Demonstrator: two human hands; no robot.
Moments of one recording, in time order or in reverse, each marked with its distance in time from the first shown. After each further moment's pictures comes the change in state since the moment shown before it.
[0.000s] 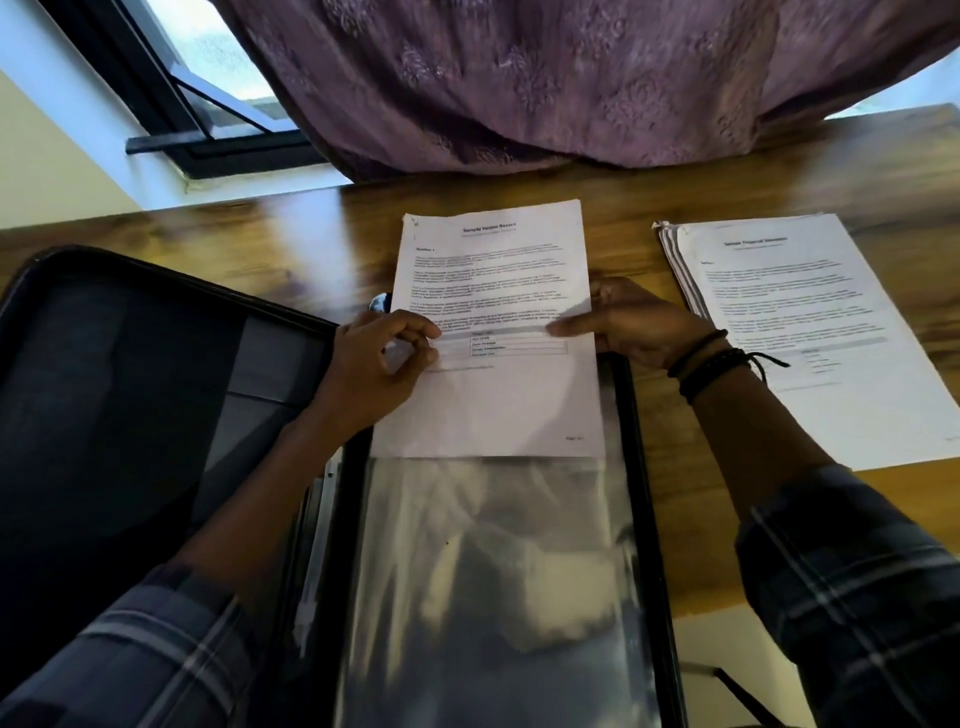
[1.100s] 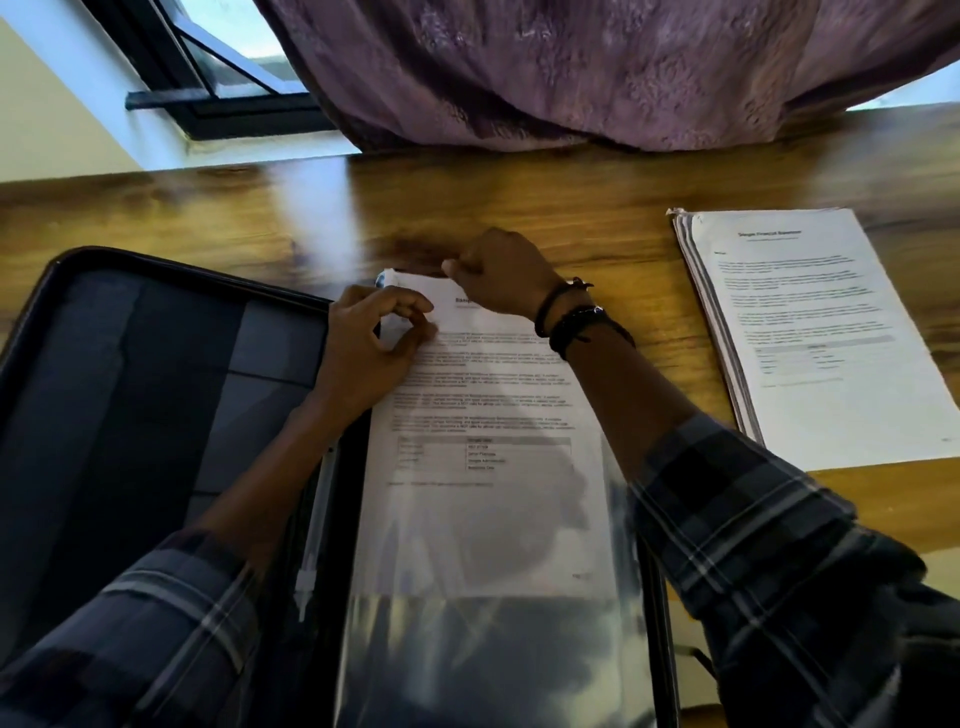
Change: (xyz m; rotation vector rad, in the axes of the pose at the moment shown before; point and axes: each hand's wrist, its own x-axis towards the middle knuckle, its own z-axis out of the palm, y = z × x) left_hand -0.007 -0.007 0.001 0.035 0.125 -0.013; right_hand 0.070 -0.032 0.097 -1.079 0.190 -0.249
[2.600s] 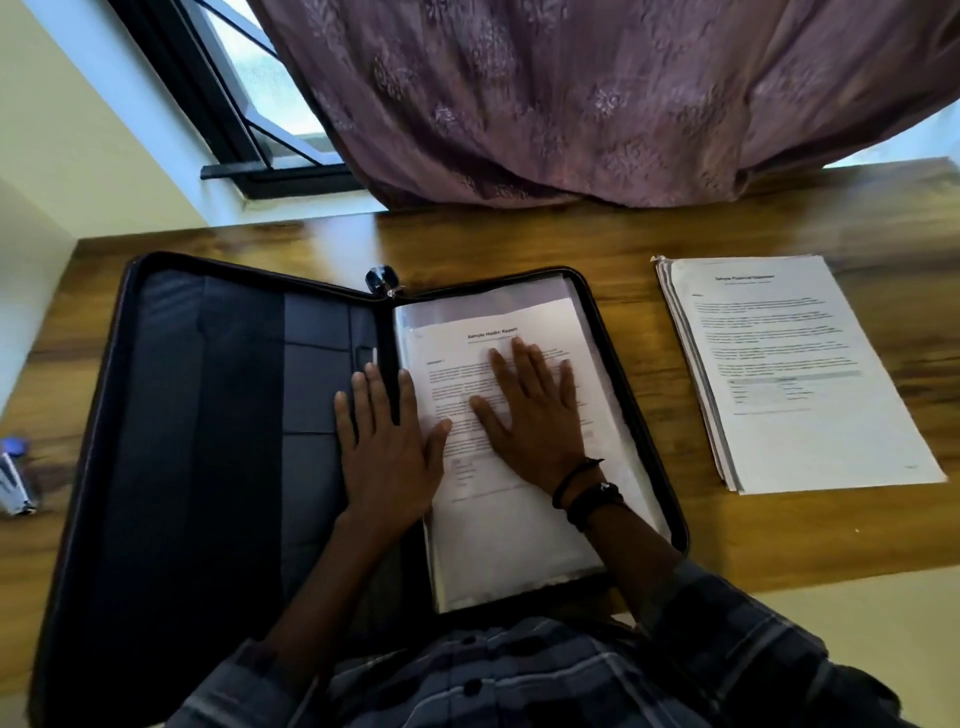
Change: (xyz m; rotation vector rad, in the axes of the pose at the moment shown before) left_hand -0.085 0.064 0.007 0.770 -0.226 -0.307; right_hand -0.128 0.016 0.071 -0.155 0.274 0.049
